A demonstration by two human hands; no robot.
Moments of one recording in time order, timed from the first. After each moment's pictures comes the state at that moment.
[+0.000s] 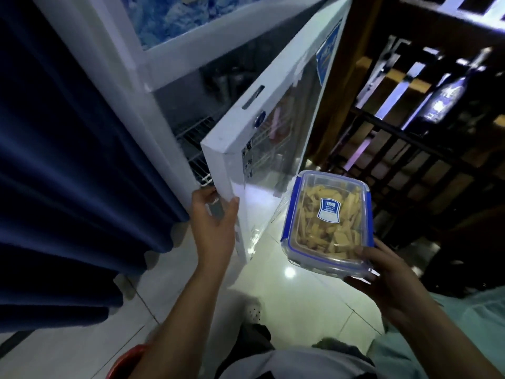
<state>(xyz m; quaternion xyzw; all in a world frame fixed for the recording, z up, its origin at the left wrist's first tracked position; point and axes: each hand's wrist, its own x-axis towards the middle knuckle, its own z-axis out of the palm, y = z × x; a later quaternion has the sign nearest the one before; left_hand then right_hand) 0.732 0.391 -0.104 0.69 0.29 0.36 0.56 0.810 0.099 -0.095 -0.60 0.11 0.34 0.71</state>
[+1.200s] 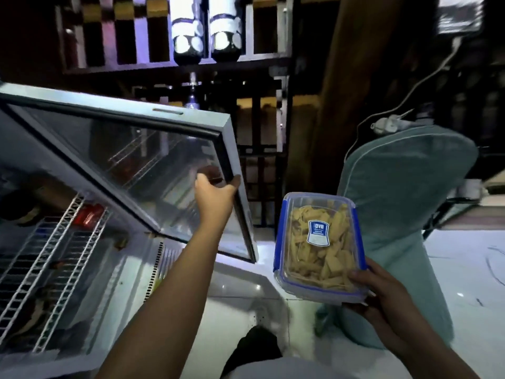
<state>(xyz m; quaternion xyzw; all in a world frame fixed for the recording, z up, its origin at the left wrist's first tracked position) 1.032 -0.009 -0.106 0.80 0.11 0.12 0.58 0.792 -0.244 -0.078 -0.48 0.34 0.07 0.81</state>
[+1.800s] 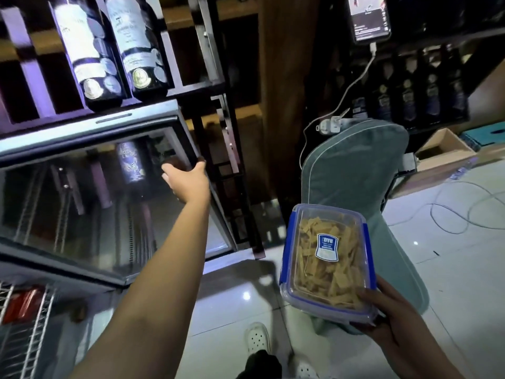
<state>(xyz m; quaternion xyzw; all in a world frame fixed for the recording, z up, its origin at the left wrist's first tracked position) 1.175 -0.091 -0.091 0.81 0.20 0.10 0.55 0.790 -0.238 -0.065 -0.41 0.45 -0.09 0.79</state>
